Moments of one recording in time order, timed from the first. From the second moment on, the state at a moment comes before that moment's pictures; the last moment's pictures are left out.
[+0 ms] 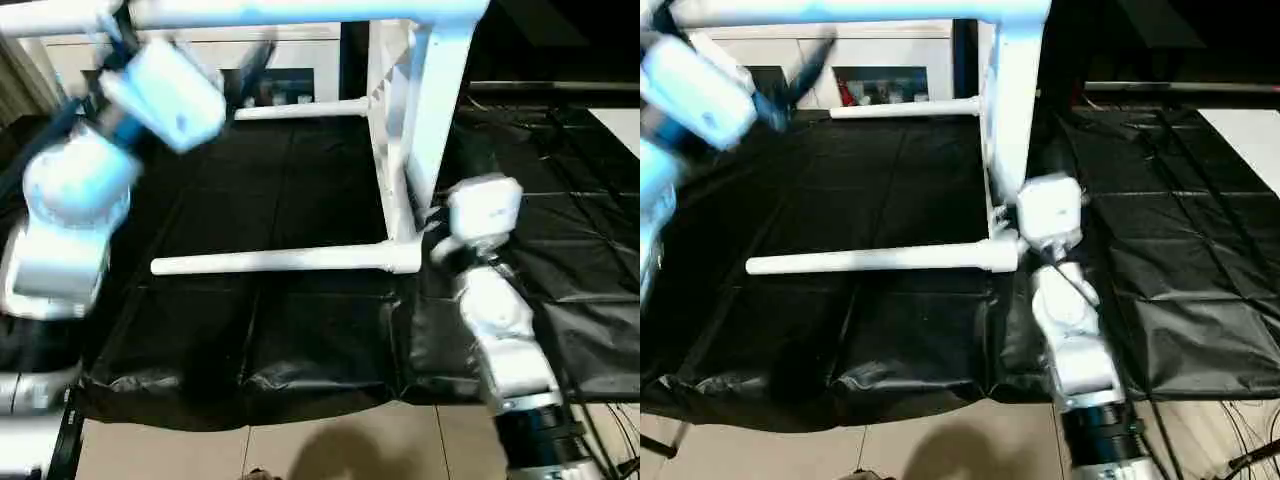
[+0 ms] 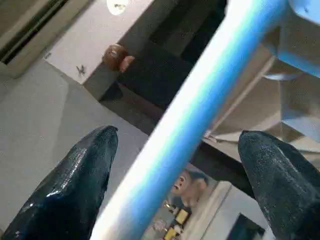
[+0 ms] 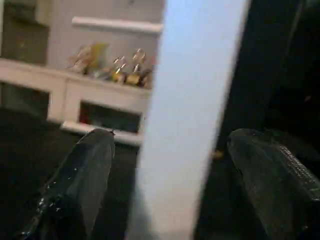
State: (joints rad) left arm -0.61 0.59 -0.01 -0.08 0.18 -0.23 -0.34; right arm -0.34 -0.10 0.08 0.17 -0.07 -0.14 0.02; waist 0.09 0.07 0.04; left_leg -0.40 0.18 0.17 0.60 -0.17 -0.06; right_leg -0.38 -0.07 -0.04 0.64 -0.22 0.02
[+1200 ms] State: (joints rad) left arm -0.19 0.65 -0.11 -0.40 -0.27 0.39 -0.69; right arm -0.57 -0.03 -0.01 0.52 0.00 -0.04 0.01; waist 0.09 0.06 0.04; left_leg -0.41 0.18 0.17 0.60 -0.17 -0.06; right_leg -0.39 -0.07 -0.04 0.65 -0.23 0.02
